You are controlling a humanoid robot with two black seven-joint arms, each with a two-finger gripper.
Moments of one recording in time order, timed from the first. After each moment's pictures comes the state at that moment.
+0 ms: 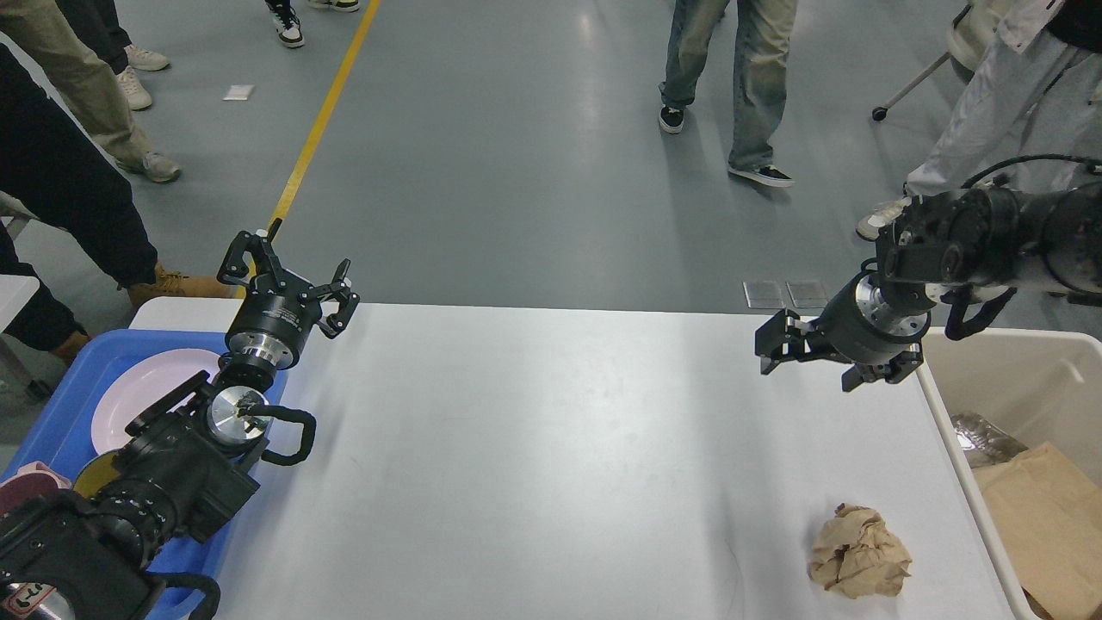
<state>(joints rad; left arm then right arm) -0.79 0.09 -0.82 -0.20 -0.16 -0.53 -0.33 1.77 -0.15 -1.45 1.06 0.08 0.67 0.13</state>
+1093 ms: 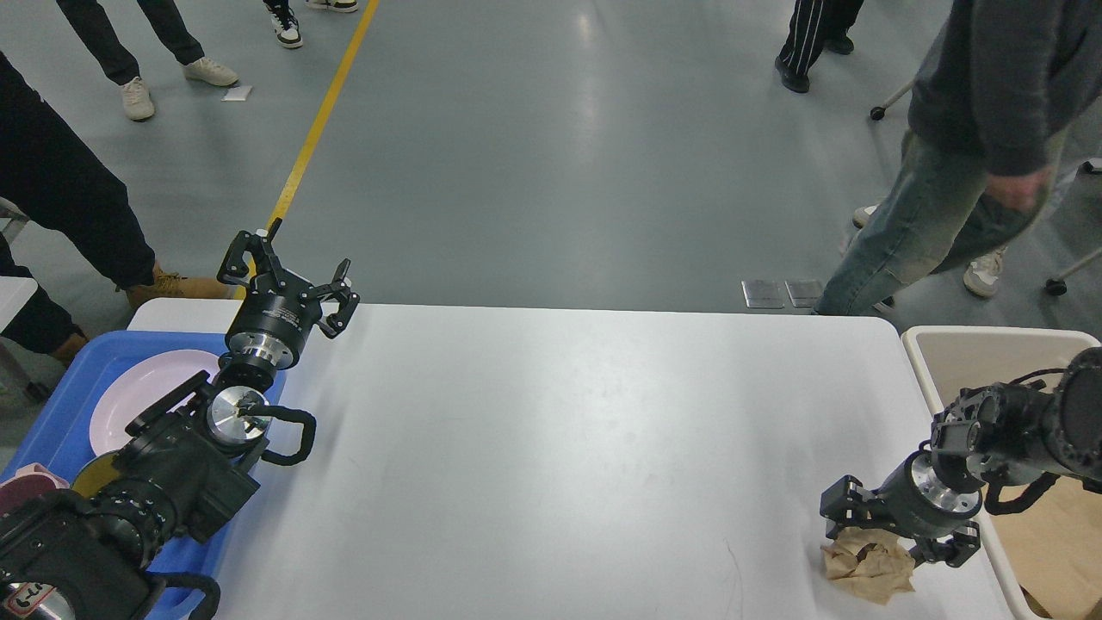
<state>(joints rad) -0.79 0.09 -0.82 -0.20 -0.16 -0.53 -0.33 1.20 -0.27 -1.39 0.81 0.08 0.57 0.12</state>
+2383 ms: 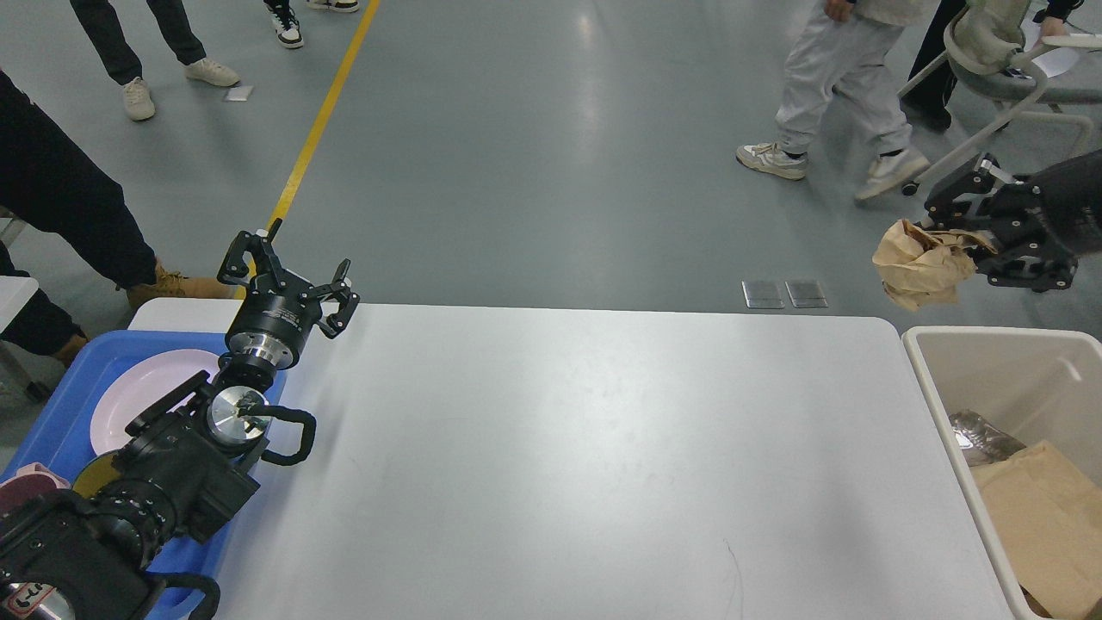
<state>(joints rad) -0.79 0.09 -0.82 -0.20 -0.16 -0.53 -0.33 1.92 -0.75 -1.22 0.97 0.08 0.79 0.12</state>
